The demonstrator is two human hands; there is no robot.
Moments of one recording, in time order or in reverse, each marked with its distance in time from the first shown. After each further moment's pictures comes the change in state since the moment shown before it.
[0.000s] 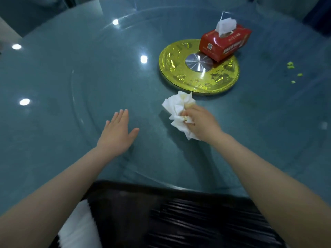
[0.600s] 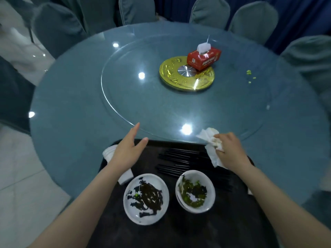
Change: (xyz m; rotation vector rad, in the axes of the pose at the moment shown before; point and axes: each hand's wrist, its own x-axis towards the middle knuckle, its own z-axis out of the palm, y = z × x) left_hand -0.241 0.013 -0.040 -0.637 0.062 0.078; right_hand -0.269 -0.046 -0.060 -0.117 0.074 0.291
